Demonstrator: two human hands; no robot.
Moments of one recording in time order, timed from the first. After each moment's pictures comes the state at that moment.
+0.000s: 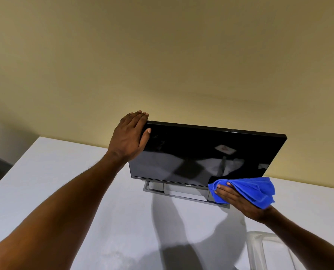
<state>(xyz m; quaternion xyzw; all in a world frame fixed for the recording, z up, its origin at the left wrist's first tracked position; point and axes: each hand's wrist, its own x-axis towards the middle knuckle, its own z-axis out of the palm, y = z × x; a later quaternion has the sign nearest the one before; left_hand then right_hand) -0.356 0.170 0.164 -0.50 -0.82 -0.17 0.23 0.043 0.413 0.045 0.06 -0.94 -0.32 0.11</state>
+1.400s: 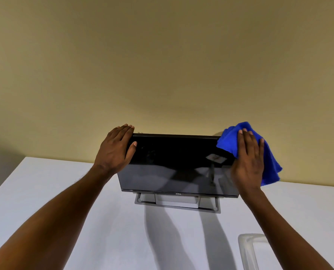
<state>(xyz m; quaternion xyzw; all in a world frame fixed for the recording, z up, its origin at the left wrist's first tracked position) -0.357 0.167 0.168 -0.51 -0.82 -0.15 0.20 -0.022 0.440 0.147 -0.36 -0.87 -0.05 0.33</state>
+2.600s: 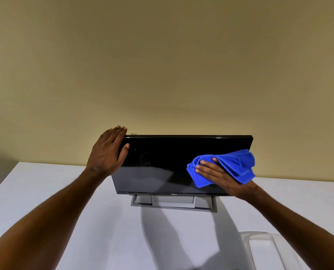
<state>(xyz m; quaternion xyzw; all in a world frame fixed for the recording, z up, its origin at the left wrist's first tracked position) -0.359 0.166 0.168 -0.52 -0.82 -0.15 0.21 0.014 0.457 0.115 0.10 -0.96 -0.21 0.12</state>
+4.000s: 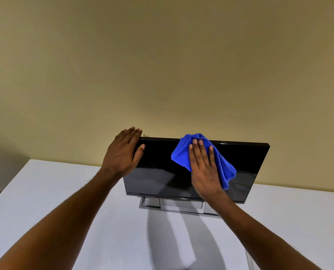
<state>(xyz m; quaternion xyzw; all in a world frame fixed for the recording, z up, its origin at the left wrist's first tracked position) -0.350 0.171 0.179 -0.51 -0.83 -0.15 0.16 -0.116 0.371 0.105 -0.17 -0.93 -0.08 0.32</state>
